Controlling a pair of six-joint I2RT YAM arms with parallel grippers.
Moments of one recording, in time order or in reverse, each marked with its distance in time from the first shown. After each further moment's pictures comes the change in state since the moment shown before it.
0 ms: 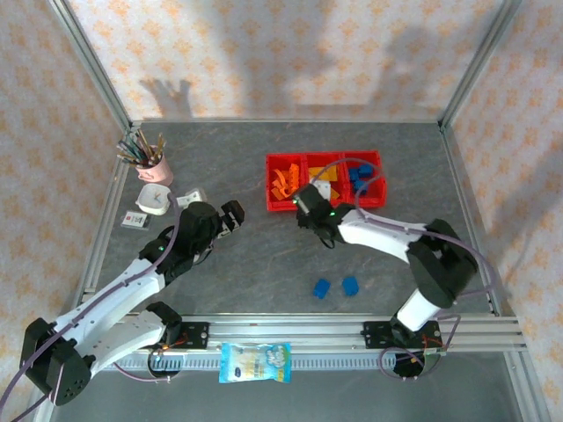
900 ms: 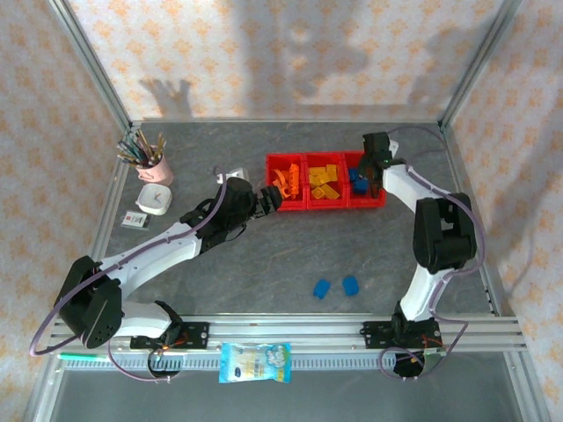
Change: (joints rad) left arm -0.082 0.394 0.234 0.173 0.126 0.045; right arm -0.575 0.253 0.306 -0.003 -0.093 -0.162
